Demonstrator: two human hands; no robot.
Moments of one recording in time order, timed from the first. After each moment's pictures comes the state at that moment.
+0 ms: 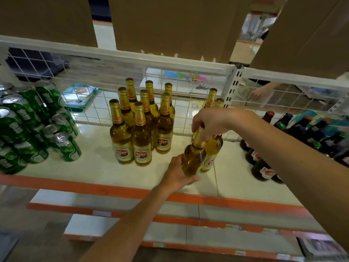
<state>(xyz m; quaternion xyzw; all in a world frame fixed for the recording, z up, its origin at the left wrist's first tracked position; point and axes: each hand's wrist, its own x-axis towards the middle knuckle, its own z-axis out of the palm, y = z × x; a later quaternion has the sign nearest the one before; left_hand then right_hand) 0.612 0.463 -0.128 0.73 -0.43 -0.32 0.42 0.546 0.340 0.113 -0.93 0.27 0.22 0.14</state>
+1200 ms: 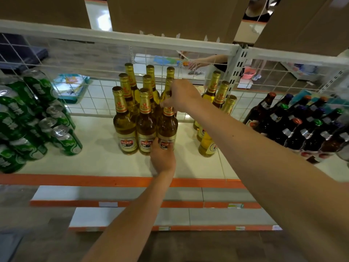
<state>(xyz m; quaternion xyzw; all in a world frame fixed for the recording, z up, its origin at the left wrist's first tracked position) 0.643 0.482 -0.127 0.79 -0.16 -0.12 0.59 0.644 0.387 0.076 -0.92 0.35 -0.07 0.14</state>
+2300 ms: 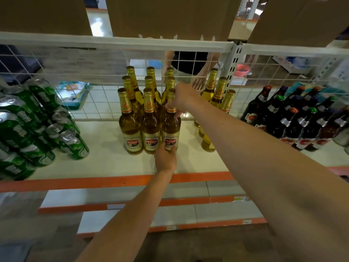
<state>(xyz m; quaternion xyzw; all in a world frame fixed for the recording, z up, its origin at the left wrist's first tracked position) 0.655 0.505 -0.136 0.78 -0.24 -0.24 0.53 0.643 0.403 0.068 -0.87 0.44 -0.05 0.21</state>
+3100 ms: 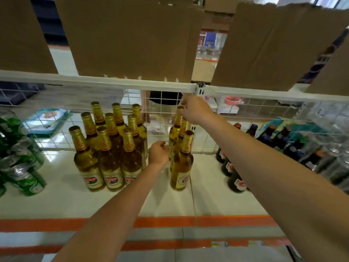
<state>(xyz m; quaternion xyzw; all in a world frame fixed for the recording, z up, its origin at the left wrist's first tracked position) 0.629 0.345 -0.048 0.80 -0.30 -0.23 0.47 0.537 0.261 0.126 -0.89 0.41 -0.13 0.14</state>
